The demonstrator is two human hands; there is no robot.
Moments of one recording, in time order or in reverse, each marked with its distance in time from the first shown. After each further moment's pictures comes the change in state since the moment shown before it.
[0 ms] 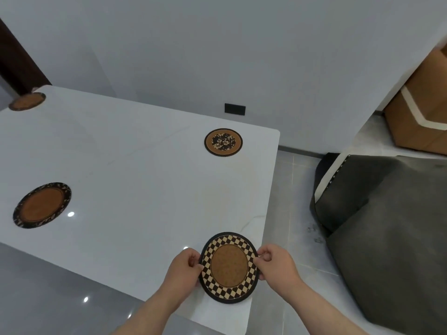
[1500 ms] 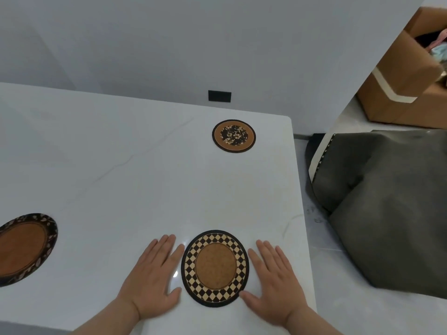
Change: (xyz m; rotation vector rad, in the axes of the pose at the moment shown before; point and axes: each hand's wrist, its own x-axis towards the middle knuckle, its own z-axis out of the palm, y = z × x) left_hand 0.132 -0.084 -0.169 1.126 -0.107 0.849; right_hand 0.011 -0.008 0.138 -0.974 0.081 -0.410
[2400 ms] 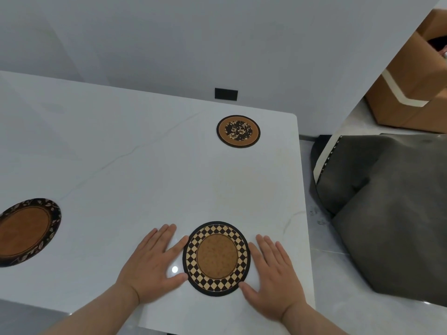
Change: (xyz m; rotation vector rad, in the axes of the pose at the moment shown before) left_hand 0.005 0.001 0.004 0.048 0.031 -0.076; right_hand 0.001 0.004 0.014 -0.034 0.112 -0.033
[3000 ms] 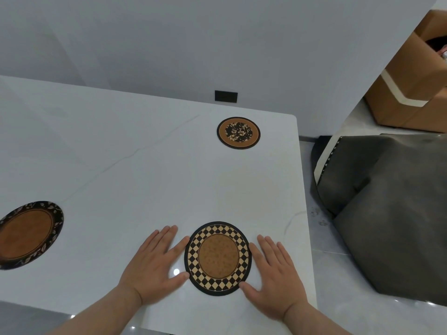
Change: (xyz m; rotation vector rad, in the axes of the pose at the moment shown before) left_hand -0.001 0.001 0.000 0.005 0.013 -0.009; right_hand 0.001 -0.001 -0.001 0.012 -0.016 0.035
